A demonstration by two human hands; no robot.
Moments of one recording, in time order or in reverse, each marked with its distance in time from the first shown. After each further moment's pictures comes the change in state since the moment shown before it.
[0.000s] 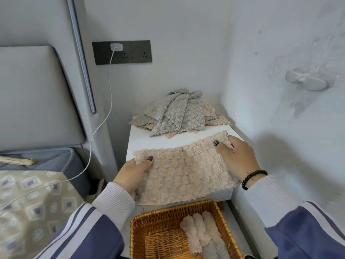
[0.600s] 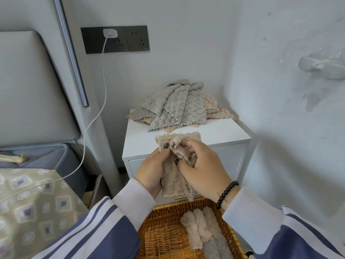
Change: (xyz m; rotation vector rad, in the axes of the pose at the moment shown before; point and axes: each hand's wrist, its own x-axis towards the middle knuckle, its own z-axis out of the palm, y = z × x) left_hand 0.013 -0.010 0.049 -0.177 -0.165 0.044; right_hand -0.033 -0.032 0.056 -0.030 -0.215 -0.278
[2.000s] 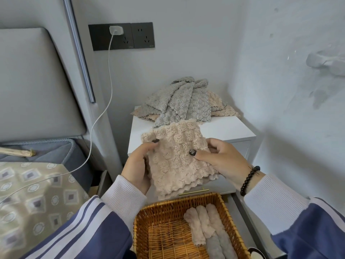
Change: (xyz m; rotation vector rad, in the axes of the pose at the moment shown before) left_hand -0.014 0.014 -0.030 -0.215 0.055 -0.005; right_hand 0.010 0.022 -0.024 0.460 -0.174 0.315
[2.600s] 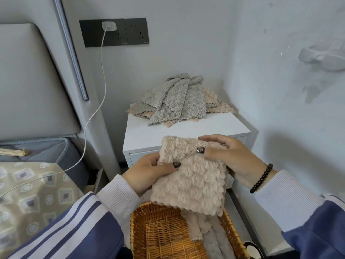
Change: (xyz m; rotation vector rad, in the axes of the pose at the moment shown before) left_hand -0.001 -0.010 -0.004 0.503 -0.324 -0.116; right_hand -0.017 -0.002 -0.025 0.195 -0.030 0.023
